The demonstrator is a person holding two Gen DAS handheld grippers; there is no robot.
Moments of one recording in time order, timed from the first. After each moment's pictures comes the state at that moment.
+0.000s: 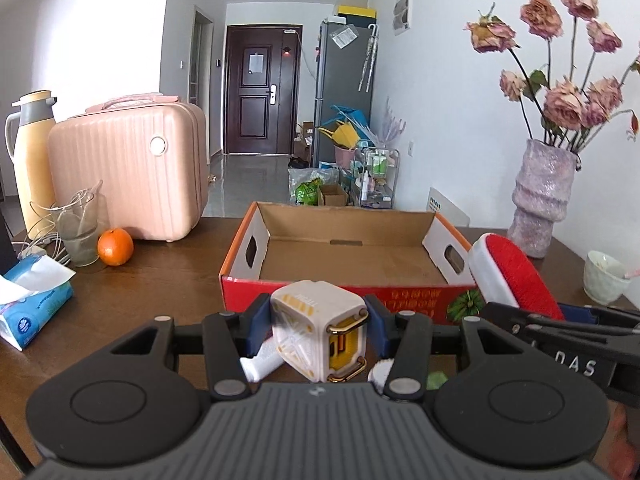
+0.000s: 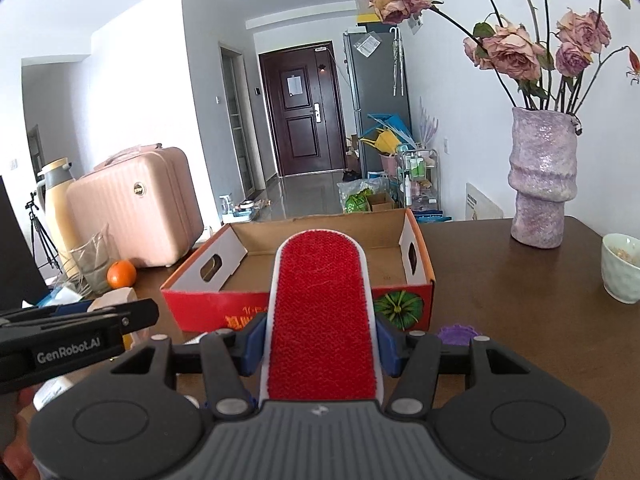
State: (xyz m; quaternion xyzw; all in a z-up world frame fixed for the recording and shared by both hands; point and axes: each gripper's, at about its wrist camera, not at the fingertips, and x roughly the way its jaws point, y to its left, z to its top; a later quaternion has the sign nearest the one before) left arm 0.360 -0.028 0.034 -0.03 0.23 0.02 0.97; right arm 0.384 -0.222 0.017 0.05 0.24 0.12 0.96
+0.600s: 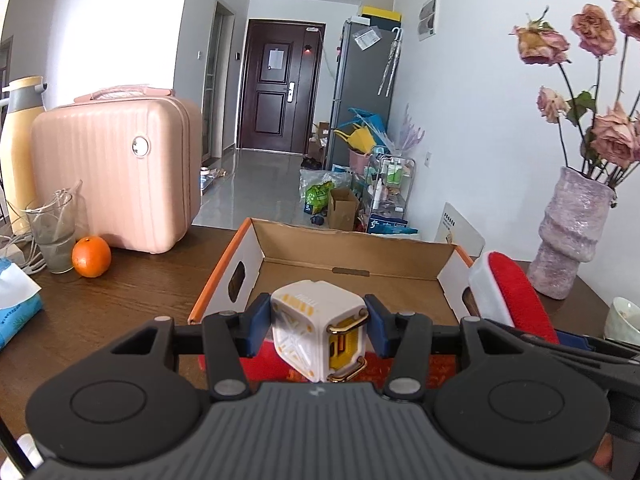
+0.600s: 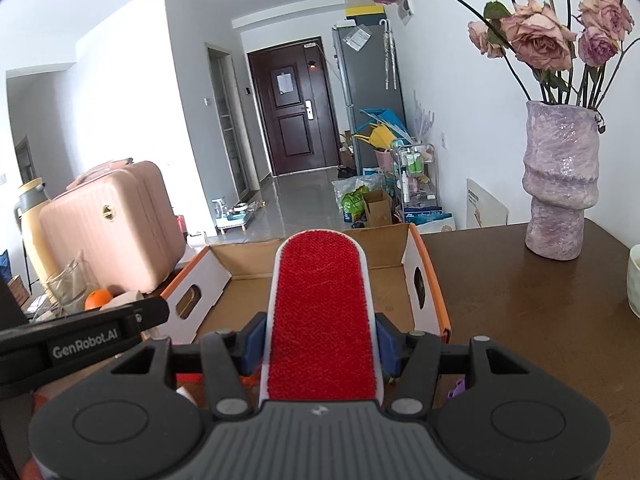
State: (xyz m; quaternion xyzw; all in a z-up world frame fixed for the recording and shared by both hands) left arm 0.442 -0.031 0.034 -0.07 0.23 0.04 0.97; right arm 0.464 -0.223 0.019 0.08 0.26 0.11 0.96
